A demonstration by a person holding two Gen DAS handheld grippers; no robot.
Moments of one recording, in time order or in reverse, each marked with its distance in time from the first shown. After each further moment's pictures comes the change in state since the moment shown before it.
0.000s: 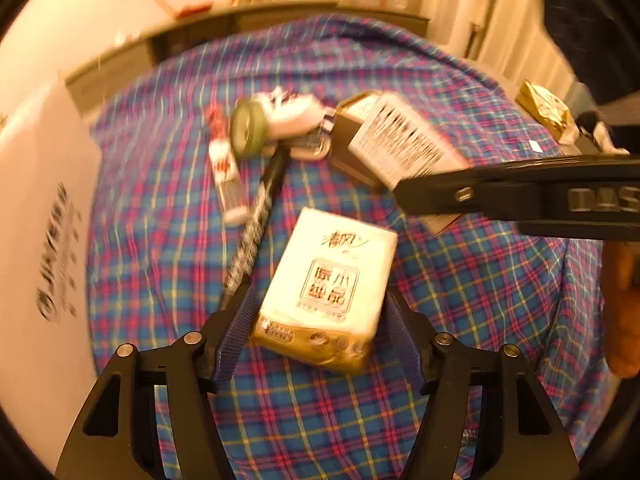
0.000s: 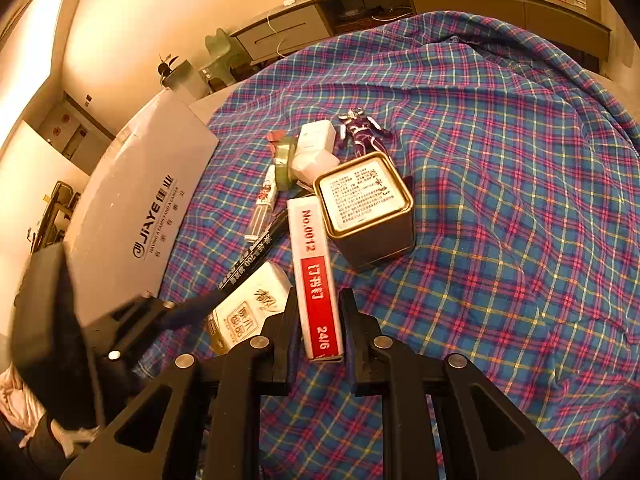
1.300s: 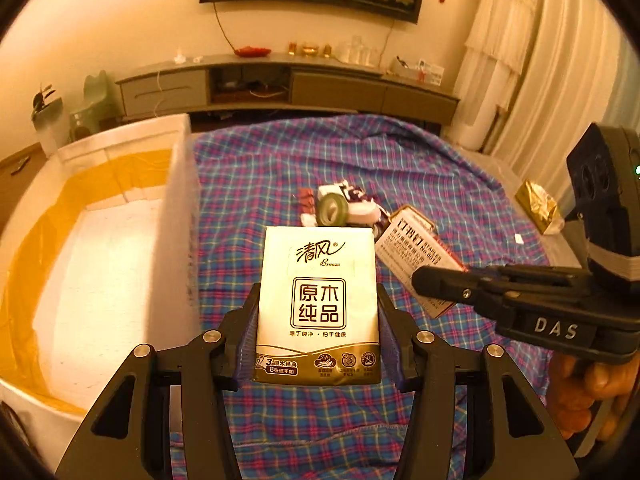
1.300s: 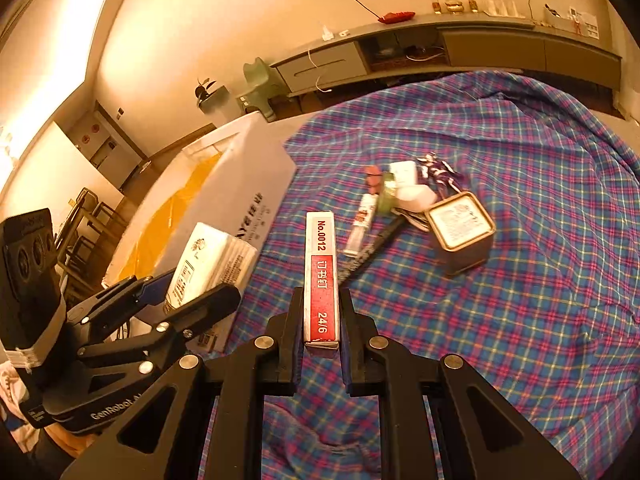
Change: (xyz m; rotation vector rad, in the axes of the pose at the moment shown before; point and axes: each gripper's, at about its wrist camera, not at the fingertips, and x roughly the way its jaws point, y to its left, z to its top) left arm -0.135 0.054 -0.010 -0.156 -0.249 0.022; right arm -0.044 0.083 -0.017 -0.065 -0.143 0.071
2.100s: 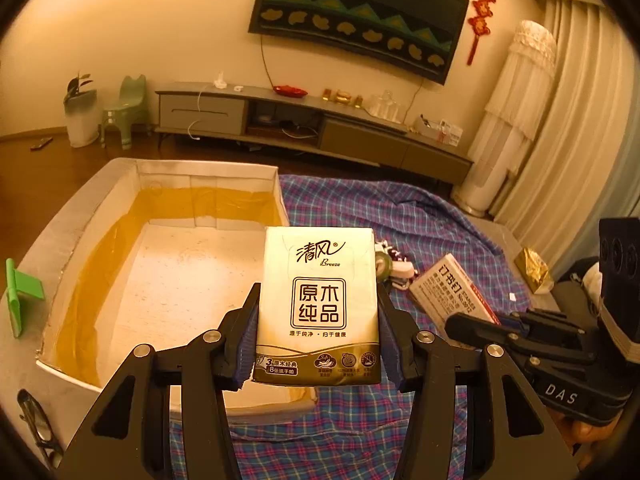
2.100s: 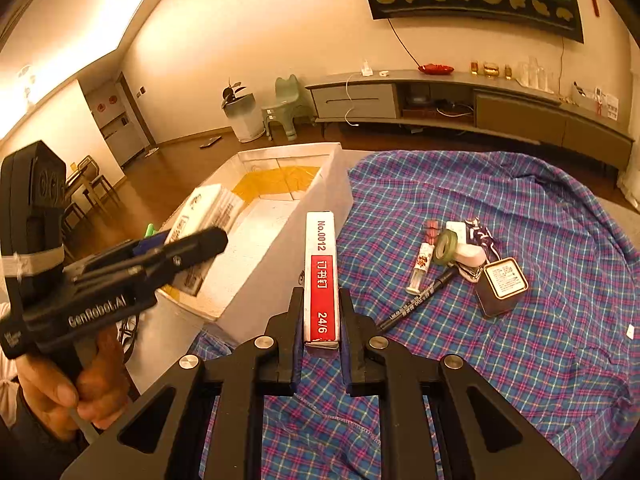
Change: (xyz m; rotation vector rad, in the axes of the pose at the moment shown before) left arm -0.078 0.086 0.007 -0.144 -0.155 0.000; right arm -0.031 0.106 -0.006 -0.202 -0.103 -0.058
